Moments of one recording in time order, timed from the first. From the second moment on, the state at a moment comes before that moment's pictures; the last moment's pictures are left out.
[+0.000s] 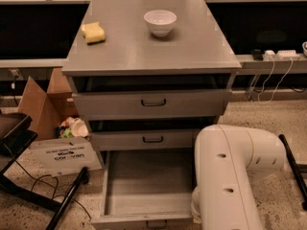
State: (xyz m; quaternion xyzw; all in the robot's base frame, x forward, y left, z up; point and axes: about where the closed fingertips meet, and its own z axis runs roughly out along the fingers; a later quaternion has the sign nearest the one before) arm 0.413 -0.212 0.154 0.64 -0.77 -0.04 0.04
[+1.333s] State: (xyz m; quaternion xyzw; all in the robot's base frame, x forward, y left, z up) arm 0.402 -0.219 0.152 0.62 -0.78 -0.04 0.05
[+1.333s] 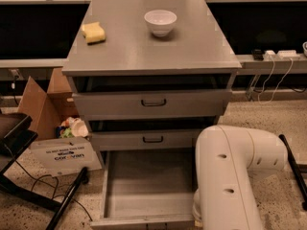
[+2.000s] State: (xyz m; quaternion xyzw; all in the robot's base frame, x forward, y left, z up) arm 0.402 -0.219 0.152 0.62 -0.78 -0.04 0.05
